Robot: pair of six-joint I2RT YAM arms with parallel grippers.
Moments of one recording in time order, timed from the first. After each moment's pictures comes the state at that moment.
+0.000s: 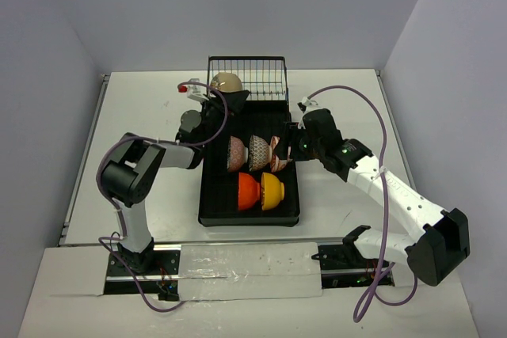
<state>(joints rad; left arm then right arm) -0.50 1.90 0.90 1.24 0.07 -0.96 0.56 1.15 0.94 -0.48 -0.02 0.51</state>
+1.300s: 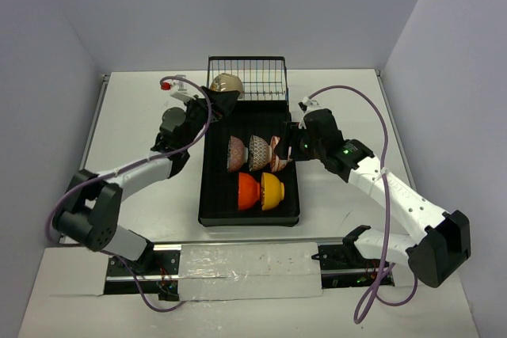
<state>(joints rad) -0.50 1.51 0.80 0.85 0.03 -0.86 0.56 1.14 0.94 -0.48 -0.02 0.51</state>
